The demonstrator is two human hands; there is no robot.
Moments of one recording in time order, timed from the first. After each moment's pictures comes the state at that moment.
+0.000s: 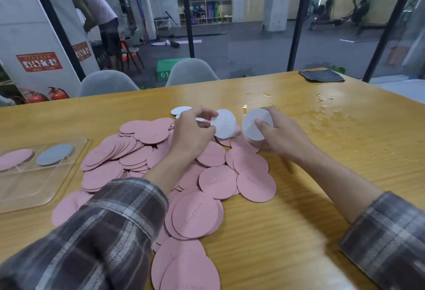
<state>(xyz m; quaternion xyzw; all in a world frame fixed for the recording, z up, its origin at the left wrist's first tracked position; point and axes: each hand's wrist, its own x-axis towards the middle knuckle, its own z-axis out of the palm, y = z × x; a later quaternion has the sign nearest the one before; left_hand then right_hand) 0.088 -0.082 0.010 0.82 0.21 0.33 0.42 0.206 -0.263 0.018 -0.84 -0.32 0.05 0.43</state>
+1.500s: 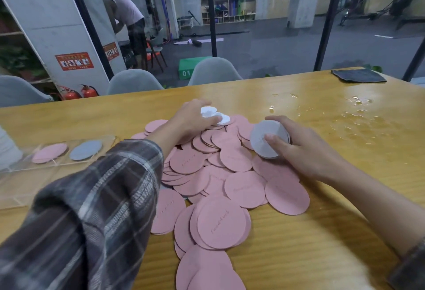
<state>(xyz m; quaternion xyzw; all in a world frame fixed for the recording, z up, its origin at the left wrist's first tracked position) 0.099 0.020 0.029 0.94 0.25 0.13 0.21 0.195 -0.256 0.009 -0.81 -0.44 0.06 0.39</state>
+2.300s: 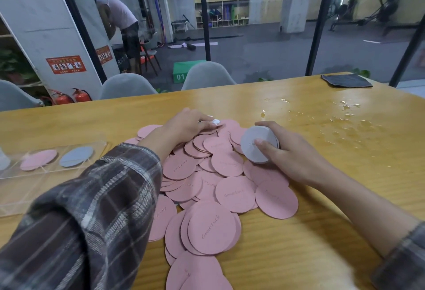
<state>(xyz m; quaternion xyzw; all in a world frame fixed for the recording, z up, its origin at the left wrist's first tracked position) 0.108 0.023 0.029 0.97 0.16 0.09 0.16 0.193 -0.257 0.010 -0.80 -0.44 0.08 0.40</state>
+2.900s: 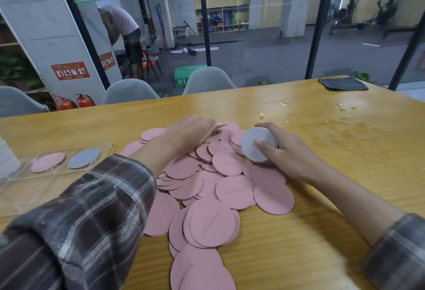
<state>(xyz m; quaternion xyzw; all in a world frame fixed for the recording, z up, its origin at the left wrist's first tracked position) 0.085 -0.006 0.033 0.99 0.12 0.08 -0.07 0.194 -0.258 0.010 -0.80 -0.43 0.08 0.41</state>
